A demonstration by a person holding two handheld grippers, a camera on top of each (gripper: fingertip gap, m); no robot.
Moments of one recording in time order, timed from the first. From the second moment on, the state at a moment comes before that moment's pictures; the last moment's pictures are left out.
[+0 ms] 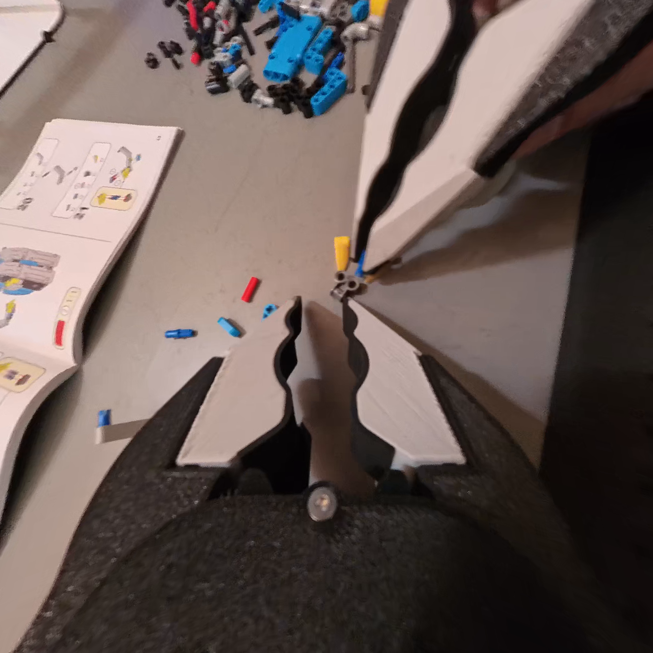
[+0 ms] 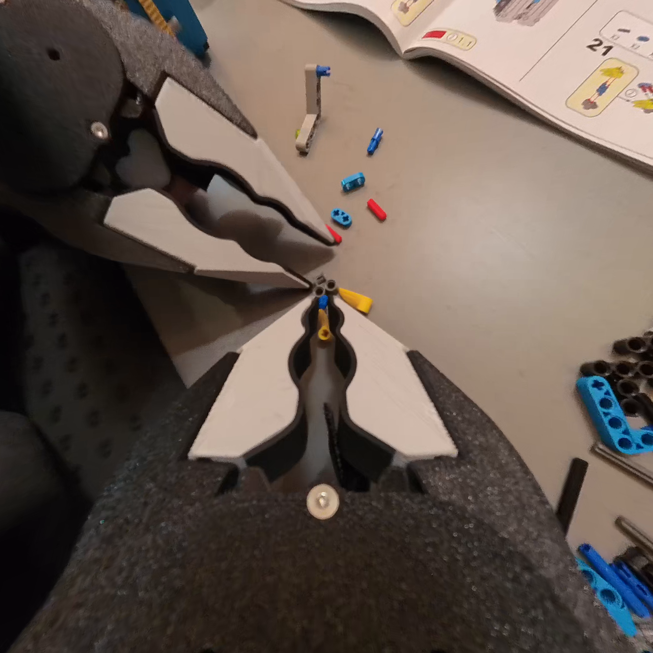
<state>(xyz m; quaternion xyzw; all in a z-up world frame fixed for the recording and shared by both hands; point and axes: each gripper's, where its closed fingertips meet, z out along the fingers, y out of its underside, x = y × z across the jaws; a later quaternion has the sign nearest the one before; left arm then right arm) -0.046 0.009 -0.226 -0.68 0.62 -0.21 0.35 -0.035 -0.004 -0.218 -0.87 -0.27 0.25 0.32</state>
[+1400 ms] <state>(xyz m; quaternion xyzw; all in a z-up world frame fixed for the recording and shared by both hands) -0.040 0.001 -0.229 -0.65 0.64 -0.33 0.24 -0.037 0.003 -0.218 -0.80 -0.56 0.11 0.18</state>
